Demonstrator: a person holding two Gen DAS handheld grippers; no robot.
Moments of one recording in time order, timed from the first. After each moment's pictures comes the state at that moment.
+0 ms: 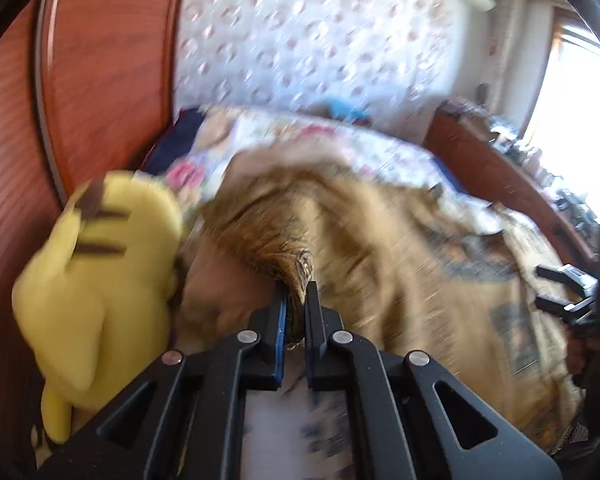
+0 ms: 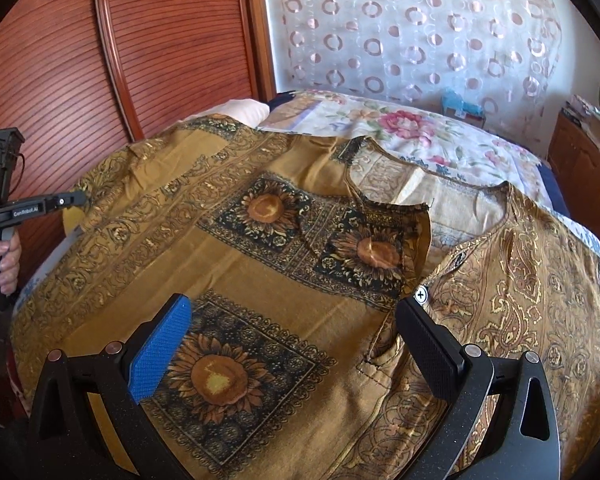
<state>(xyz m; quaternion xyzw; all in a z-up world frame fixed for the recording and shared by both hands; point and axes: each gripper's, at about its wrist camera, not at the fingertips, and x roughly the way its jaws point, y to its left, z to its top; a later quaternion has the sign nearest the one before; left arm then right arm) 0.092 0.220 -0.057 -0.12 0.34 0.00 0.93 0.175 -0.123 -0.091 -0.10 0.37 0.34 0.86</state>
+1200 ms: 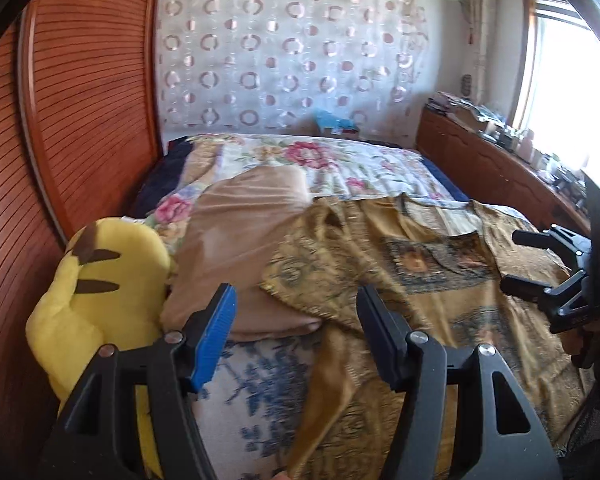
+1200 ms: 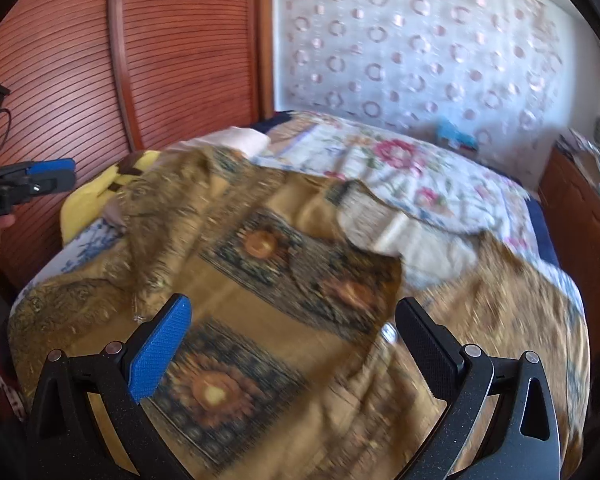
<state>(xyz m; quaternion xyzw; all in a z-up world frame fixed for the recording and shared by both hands) 0.081 0.181 -0.030 -0.07 0.33 0.02 0.94 0.171 -0.099 -0.055 -0.15 0.32 0.35 0.87</state>
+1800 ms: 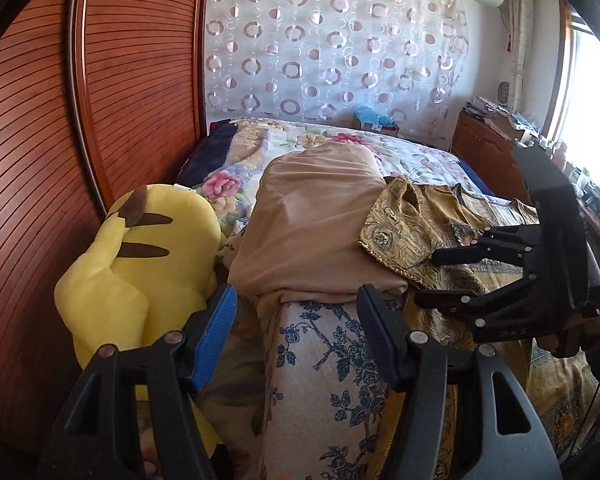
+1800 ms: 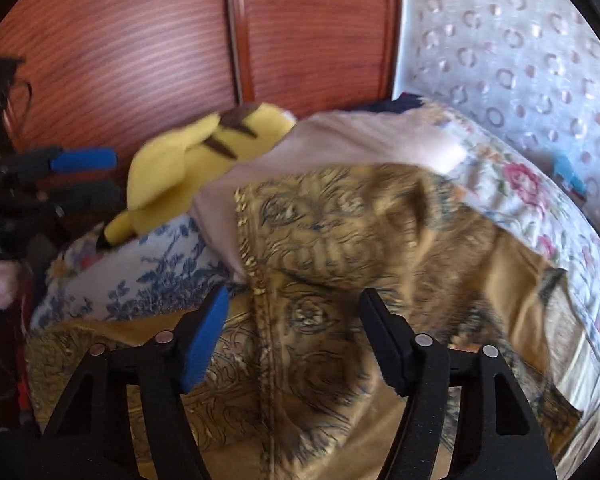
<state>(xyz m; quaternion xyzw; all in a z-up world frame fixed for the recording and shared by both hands) 0.059 0.227 -0.059 -0.08 0.34 0.08 0.93 0.173 0.075 -0.108 -0.24 0.37 0.49 0.75</state>
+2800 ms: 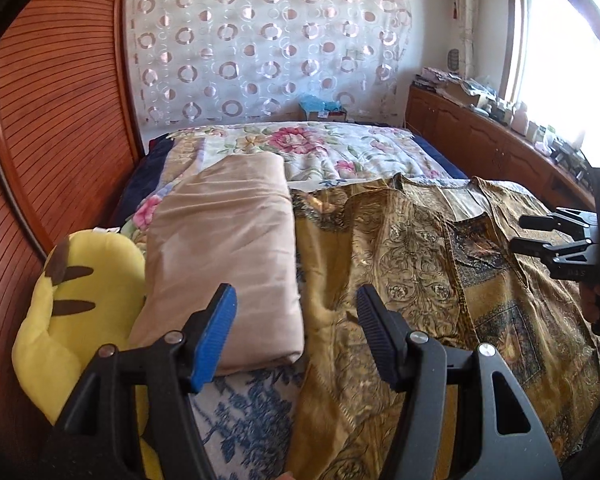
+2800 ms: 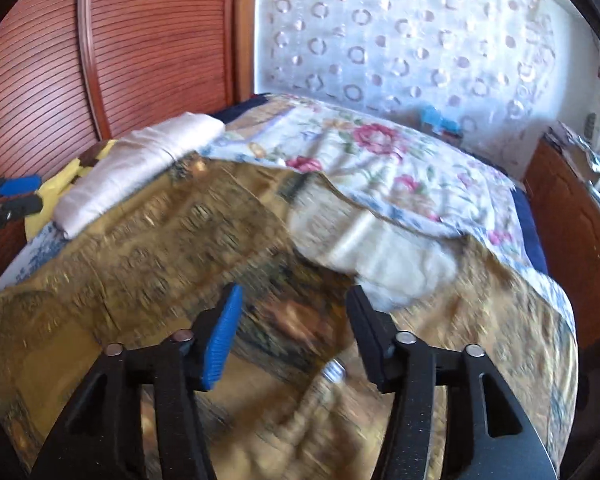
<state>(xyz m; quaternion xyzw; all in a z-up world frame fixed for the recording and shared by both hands) 0.140 0.155 -0.054 -0.02 0.36 -0.01 0.93 0.225 -0.135 -0.076 -0.17 0.36 0.29 0.87</state>
